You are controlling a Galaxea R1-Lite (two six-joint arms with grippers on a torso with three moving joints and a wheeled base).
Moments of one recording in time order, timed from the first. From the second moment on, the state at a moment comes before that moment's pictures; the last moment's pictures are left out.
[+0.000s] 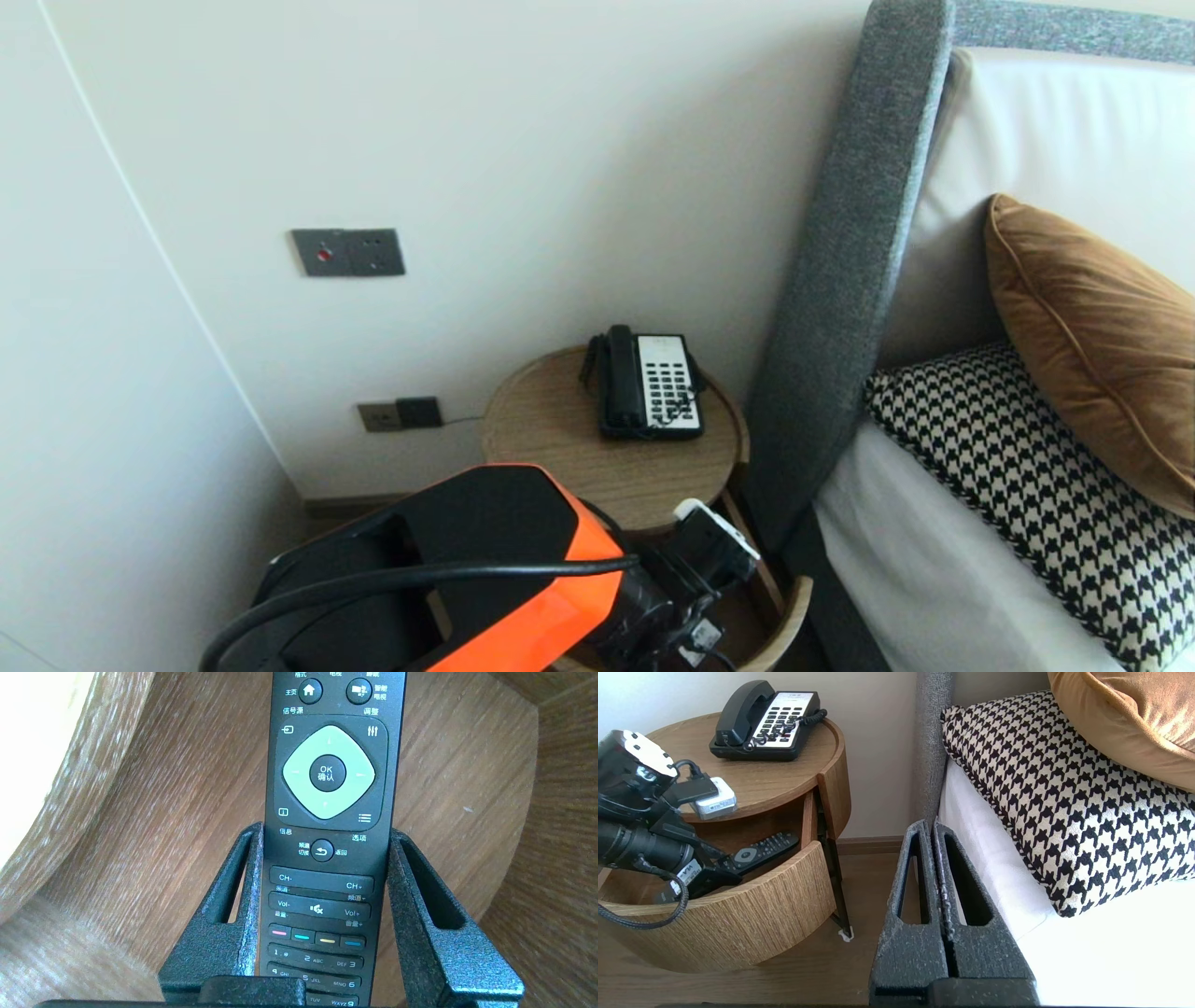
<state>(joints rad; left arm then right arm) -1.01 2.53 -1.46 -0.14 0.24 -0.04 0.01 0.00 0.00 0.01 0.00 -0.01</state>
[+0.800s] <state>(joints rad) -1.01 2.44 -1.39 -0.15 0.25 -0.05 0.01 0.00 0.00 0.01 0.00 -0.01</state>
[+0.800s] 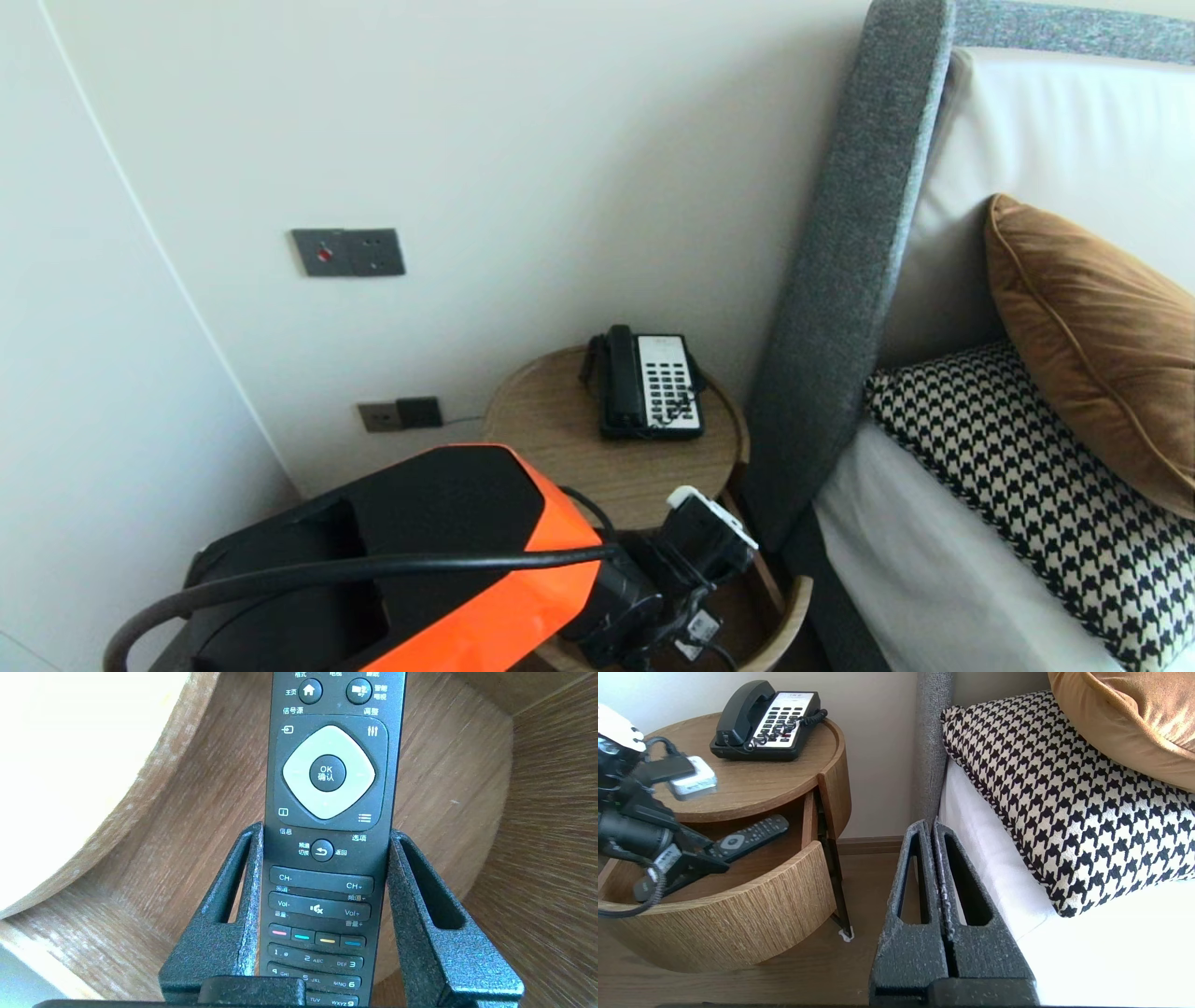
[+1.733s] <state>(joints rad) -1.04 2.27 -1.36 -0.16 0.31 -0.11 0.01 0.00 0.00 0.01 0.00 -0.01</state>
